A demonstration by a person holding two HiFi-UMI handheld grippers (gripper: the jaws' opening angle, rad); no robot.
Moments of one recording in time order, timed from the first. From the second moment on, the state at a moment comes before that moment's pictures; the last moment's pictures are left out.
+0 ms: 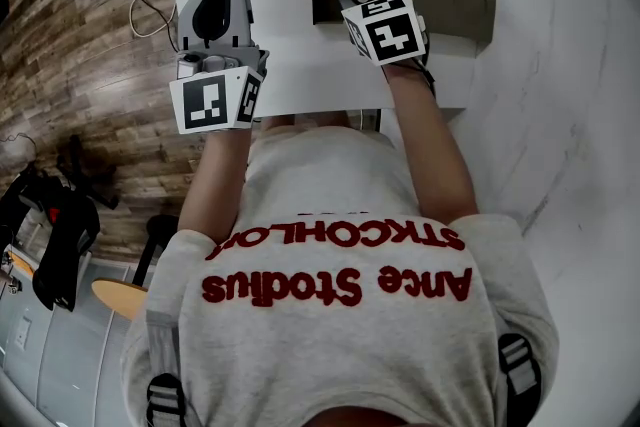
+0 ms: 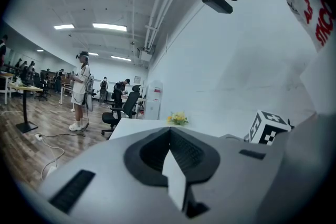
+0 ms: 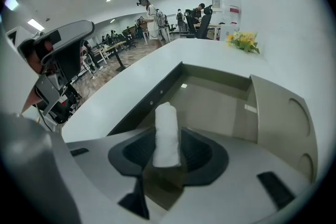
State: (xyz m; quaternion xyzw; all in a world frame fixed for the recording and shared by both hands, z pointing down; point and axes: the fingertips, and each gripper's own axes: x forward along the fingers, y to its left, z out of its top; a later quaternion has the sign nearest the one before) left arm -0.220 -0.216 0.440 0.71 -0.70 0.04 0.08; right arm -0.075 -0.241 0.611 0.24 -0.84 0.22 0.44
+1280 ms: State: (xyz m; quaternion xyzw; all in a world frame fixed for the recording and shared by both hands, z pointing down) left arm -0.215 -0.223 0.327 0.74 -0.67 0.00 -0.02; right arm -0.015 -0.273 0.386 0.42 -0.90 0.07 0.10
